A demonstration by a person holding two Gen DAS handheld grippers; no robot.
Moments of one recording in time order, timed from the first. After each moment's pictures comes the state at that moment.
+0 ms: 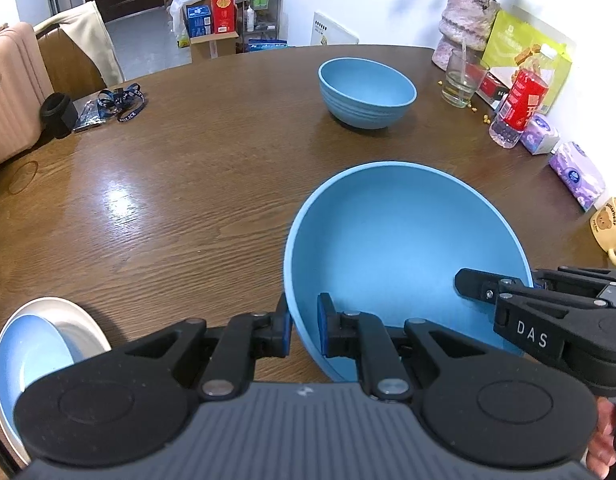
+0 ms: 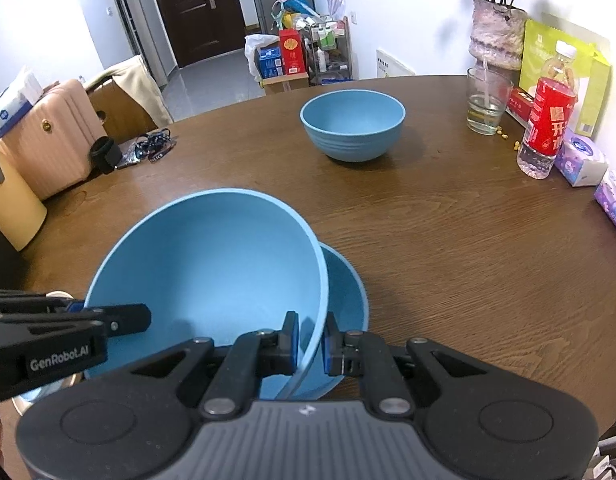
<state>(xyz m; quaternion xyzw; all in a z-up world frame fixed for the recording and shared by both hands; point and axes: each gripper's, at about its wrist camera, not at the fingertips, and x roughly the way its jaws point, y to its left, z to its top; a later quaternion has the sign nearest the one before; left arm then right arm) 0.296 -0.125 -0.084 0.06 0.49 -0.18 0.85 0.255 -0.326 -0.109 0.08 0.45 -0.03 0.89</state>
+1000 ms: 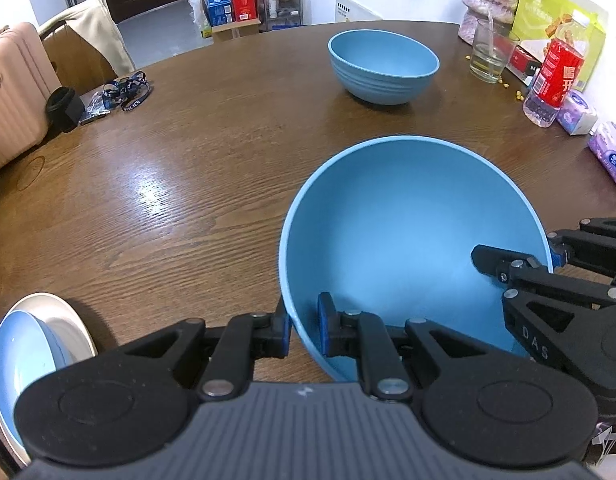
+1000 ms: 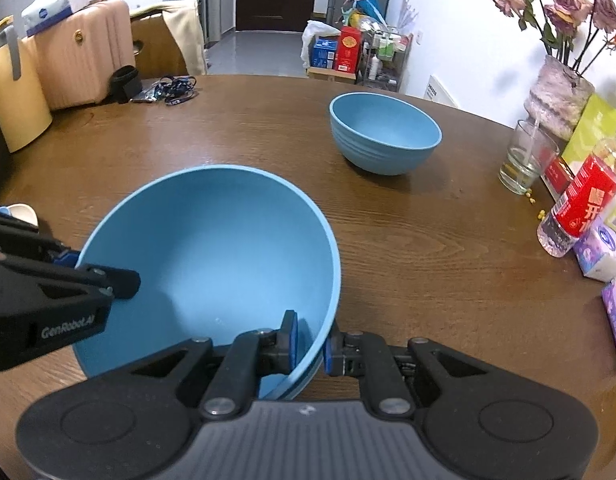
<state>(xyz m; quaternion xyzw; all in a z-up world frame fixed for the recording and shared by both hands) 0.305 -0.162 -0.116 0.09 0.50 -0.13 0.85 0.282 -0.331 -0.132 -0.07 0.45 0.02 0.89</state>
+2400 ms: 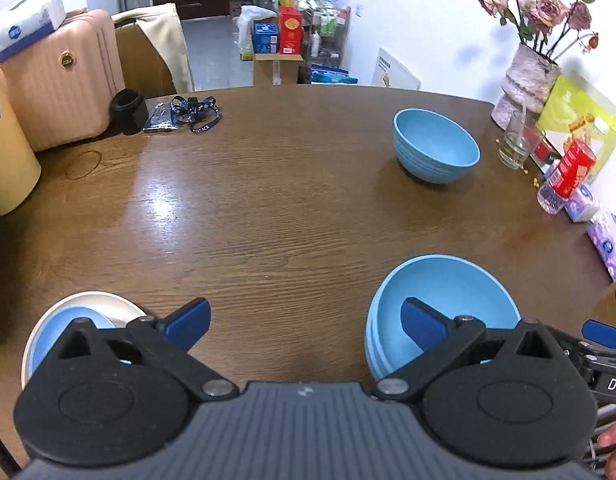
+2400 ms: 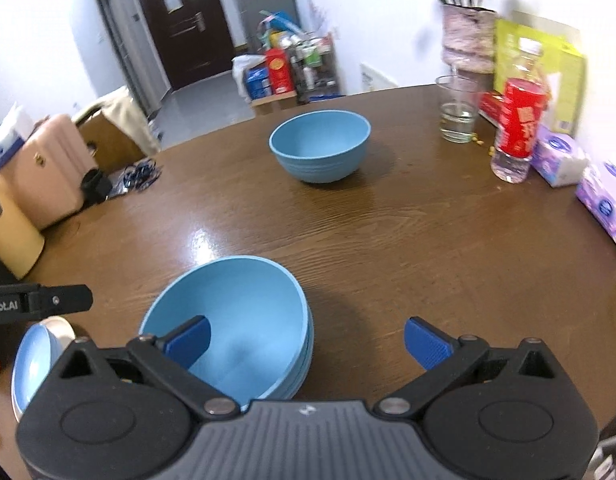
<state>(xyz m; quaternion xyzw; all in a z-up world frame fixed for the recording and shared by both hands) 0.307 -0.080 -0.057 0.01 0.46 -0.10 0.88 0.232 -0.361 -0.093 0.12 0.41 -0.06 0.90</state>
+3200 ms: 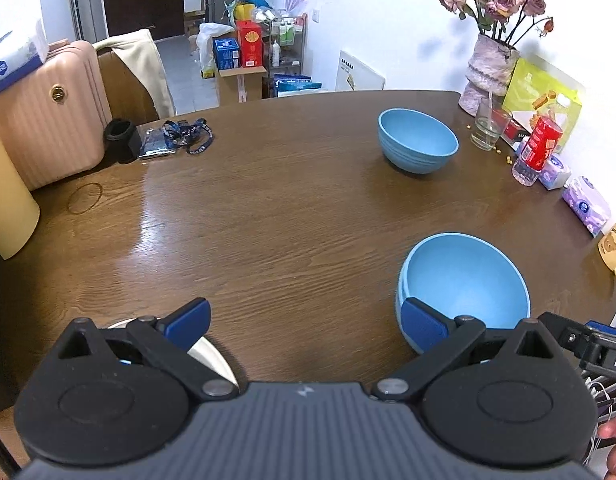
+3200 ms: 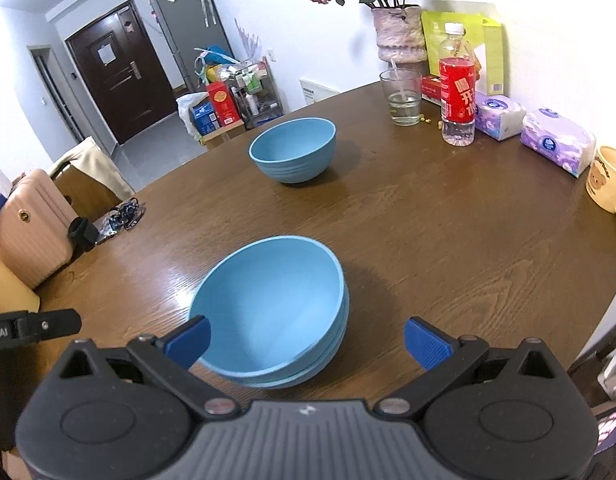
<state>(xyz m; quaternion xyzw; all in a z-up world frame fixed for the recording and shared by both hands) 0.292 -0.021 -0.038 0.04 0.44 -0.16 0.88 0.184 -0.303 -0.087 0.19 0.38 -0.14 0.89</state>
